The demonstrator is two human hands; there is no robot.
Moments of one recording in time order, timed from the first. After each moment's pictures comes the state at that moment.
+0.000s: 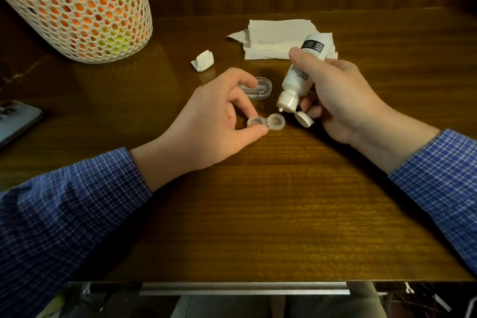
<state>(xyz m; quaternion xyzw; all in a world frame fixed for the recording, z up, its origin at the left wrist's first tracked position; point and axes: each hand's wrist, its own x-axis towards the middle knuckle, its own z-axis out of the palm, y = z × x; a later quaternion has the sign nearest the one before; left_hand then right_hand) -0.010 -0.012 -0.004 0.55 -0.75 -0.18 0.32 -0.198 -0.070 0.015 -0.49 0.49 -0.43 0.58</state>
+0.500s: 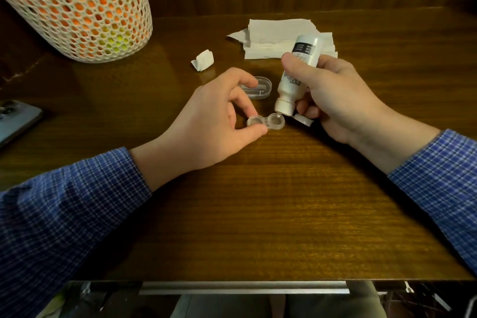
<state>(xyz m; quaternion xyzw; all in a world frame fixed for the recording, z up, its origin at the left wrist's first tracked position) -0.009 -0.013 -0.005 0.55 -0.75 -0.18 0.32 -0.197 -0.070 0.012 -0.53 0.49 -0.42 0.55</state>
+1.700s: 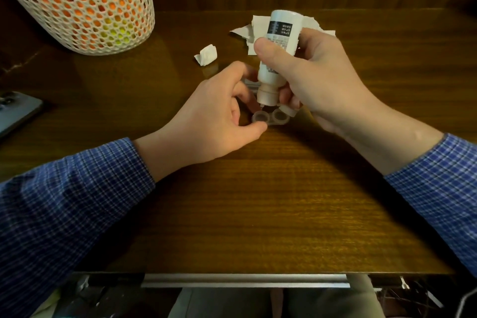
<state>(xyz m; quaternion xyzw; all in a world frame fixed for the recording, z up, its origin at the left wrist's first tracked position) -0.004 -0.011 -0.005 0.54 -0.75 -0.21 0.32 -0.172 -0.057 0.027 -0.65 0.46 -0.42 0.43</state>
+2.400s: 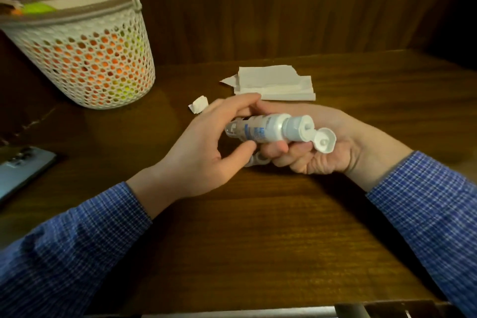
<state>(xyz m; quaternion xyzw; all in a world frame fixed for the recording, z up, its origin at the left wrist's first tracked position) -0.009 -0.009 0.022 0.44 -0.82 -0.11 0.36 -0.218 -0.075 0.043 -0.34 0.21 -0.02 0.92</state>
